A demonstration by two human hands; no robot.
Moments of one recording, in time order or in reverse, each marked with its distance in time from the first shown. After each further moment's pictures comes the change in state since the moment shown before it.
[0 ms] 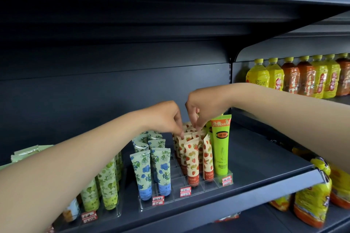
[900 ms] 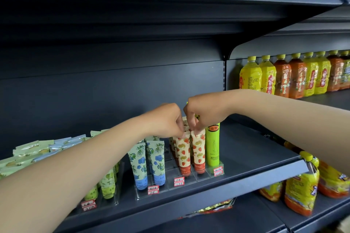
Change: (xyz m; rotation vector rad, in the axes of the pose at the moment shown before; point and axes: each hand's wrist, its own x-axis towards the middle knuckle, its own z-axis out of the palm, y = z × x) left_hand -0.019 0.024 0.016 0.017 0.014 -0.012; right_hand -0.022 -0.005 0.019 0.001 -0.002 -0.022
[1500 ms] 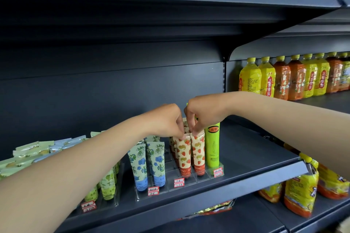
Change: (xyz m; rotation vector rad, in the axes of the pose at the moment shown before) left_hand 0.001 -0.001 -0.003 -0.008 -0.015 0.015; right_hand 0.001 0.000 0.000 0.053 0.007 0.024
